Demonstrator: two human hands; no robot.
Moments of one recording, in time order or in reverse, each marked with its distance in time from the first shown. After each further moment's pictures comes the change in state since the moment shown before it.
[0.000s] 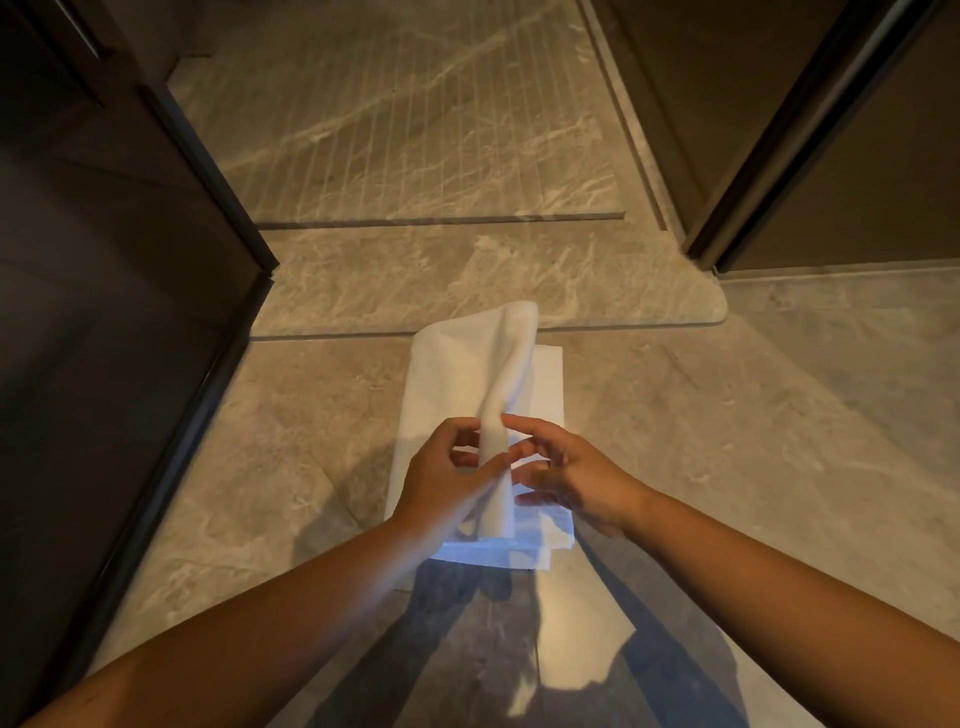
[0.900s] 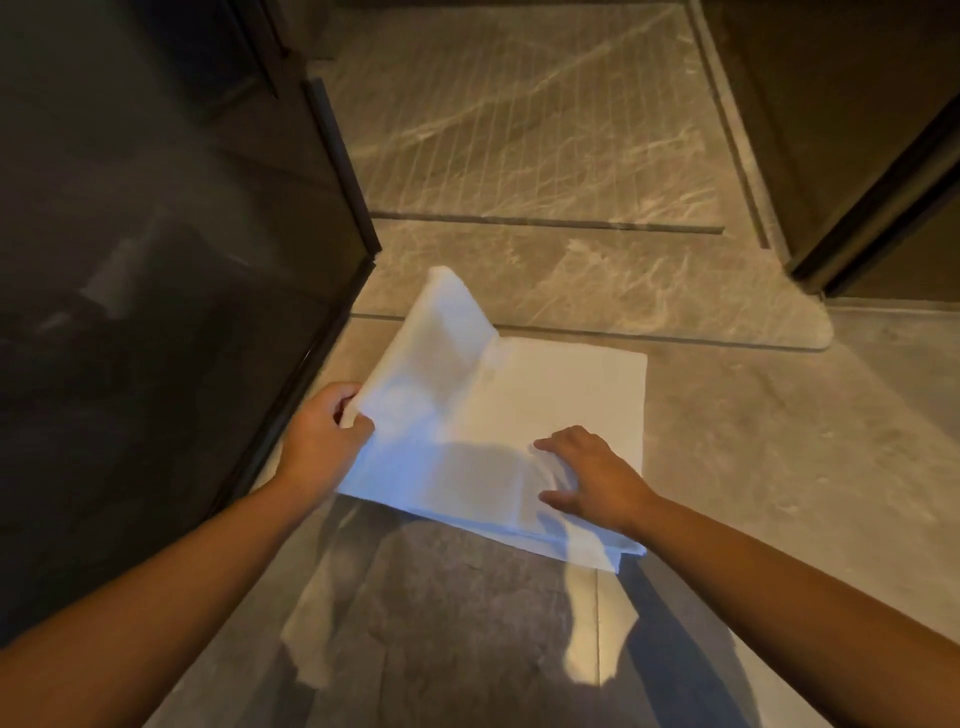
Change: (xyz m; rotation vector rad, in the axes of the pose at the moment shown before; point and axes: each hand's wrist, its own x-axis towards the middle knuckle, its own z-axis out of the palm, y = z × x) left_hand -0.007 -0.036 -0.166 0.317 0.406 0.025; right_hand 0.043 0.030 0.027 -1.201 0.030 -0.238
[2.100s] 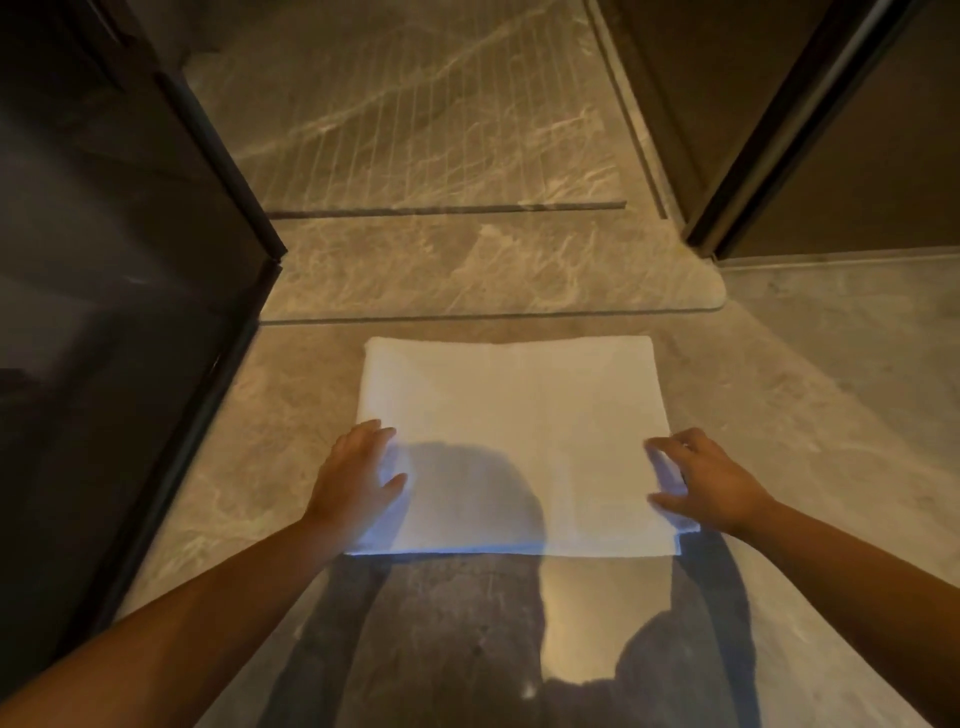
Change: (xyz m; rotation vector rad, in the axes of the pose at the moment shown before) left_hand -0.021 -0.018 0.100 0.494 -0.296 0.301; right_hand -0.116 0.128 -0.044 -0.108 0.012 0.437
